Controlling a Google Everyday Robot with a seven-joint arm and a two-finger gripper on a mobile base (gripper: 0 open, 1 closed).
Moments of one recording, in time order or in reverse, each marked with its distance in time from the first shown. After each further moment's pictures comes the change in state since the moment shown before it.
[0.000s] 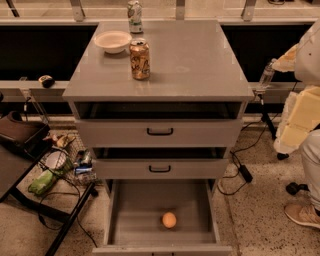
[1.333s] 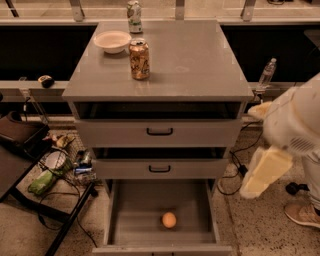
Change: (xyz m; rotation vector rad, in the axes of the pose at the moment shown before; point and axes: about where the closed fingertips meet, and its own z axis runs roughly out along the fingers) arm -0.004 0.053 0.084 -0.007 -0.117 0.040
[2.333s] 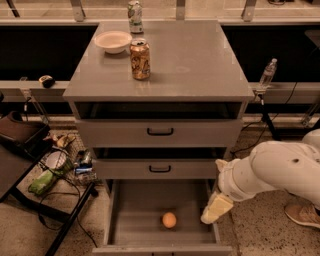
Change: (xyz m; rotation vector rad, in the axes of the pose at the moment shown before) arm 0.045 0.027 0.231 -0.038 -0.070 0.088
